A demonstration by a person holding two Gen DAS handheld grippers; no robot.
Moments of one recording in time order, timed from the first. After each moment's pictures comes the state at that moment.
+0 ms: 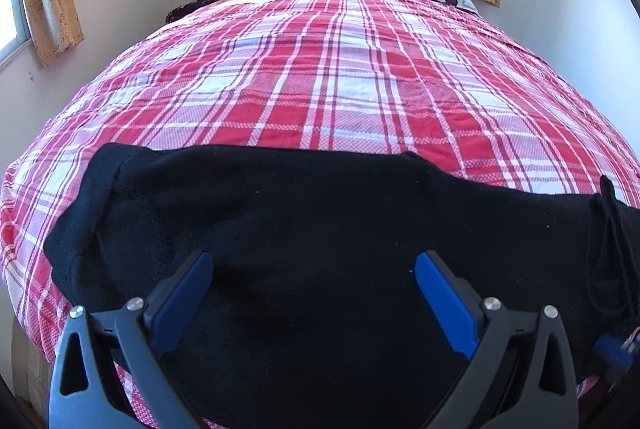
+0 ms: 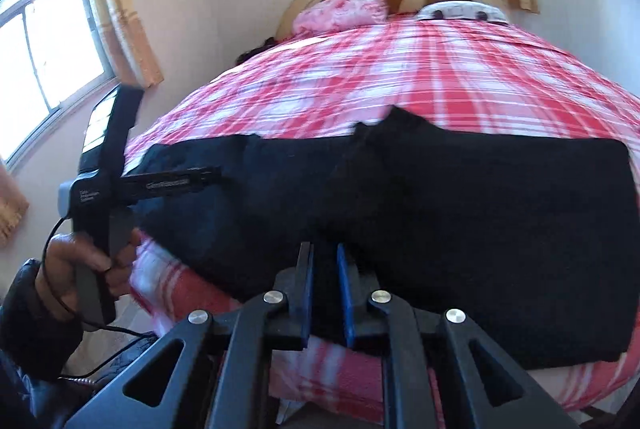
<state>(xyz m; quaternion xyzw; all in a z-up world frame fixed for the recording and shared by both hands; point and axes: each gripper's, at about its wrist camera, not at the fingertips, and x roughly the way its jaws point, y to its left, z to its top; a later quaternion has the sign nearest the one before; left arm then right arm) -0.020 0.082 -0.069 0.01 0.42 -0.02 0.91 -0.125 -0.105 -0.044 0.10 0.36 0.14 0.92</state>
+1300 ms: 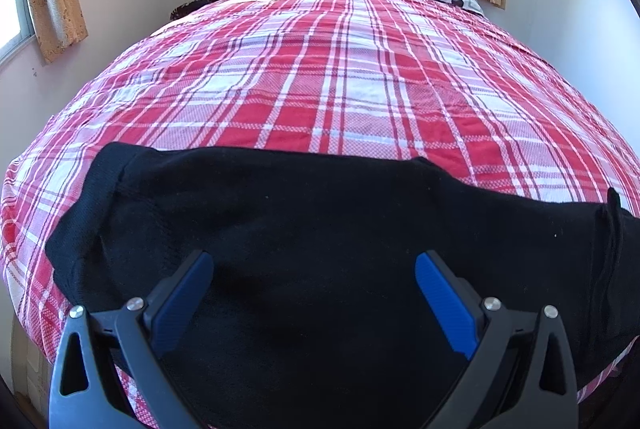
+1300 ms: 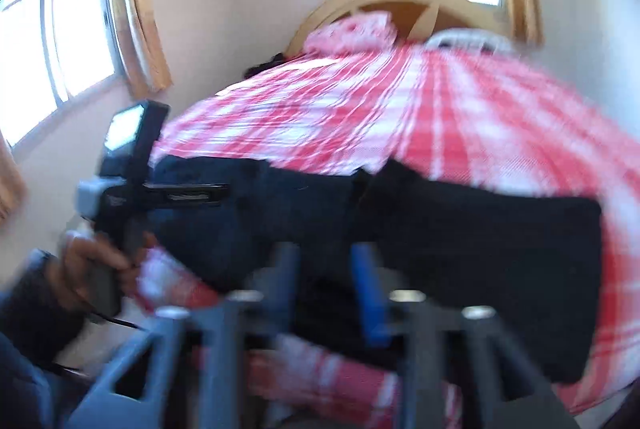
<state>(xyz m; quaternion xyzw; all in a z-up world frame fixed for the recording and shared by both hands) -0.017 0.086 -0.070 0.01 0.43 -0.01 0.90 -0.131 -0.104 -0.017 0.04 0.30 0.11 0.95</state>
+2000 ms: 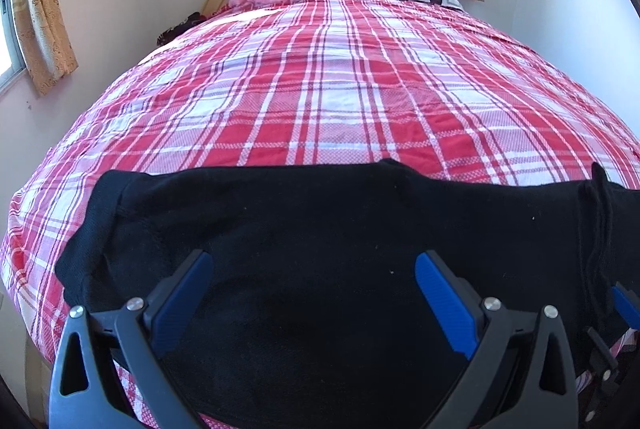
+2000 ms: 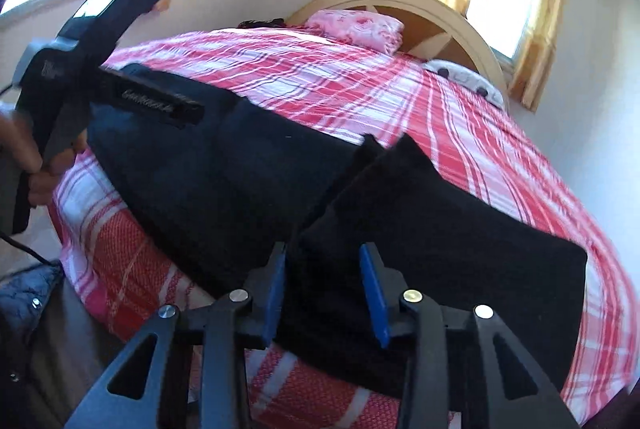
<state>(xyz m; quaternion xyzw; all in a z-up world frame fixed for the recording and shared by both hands) -0.025 0.070 -0.061 0.05 0.41 -0.03 0.91 -0.117 -0.061 -0.060 -0.15 0.32 0.07 0.93</state>
